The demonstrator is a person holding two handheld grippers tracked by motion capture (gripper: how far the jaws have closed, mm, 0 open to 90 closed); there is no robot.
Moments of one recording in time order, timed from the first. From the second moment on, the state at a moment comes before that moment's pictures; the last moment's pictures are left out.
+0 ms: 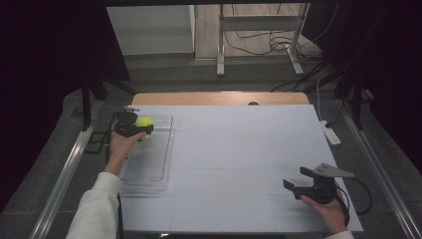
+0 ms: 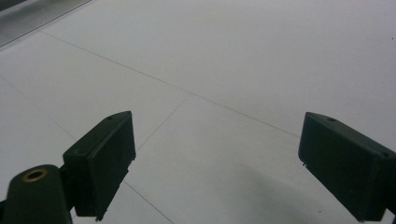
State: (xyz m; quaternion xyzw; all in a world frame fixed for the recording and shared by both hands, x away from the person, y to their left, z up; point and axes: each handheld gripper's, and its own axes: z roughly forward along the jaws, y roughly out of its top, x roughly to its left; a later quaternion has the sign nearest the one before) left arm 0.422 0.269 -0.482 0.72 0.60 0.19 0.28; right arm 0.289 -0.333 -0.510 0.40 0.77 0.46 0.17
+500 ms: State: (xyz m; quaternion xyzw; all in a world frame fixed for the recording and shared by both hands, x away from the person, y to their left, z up) left arm 0.424 0.263 -0.493 0.73 0.60 0.17 0.26; right arm 0.289 -0.333 -0.510 0.41 0.77 0.46 0.16
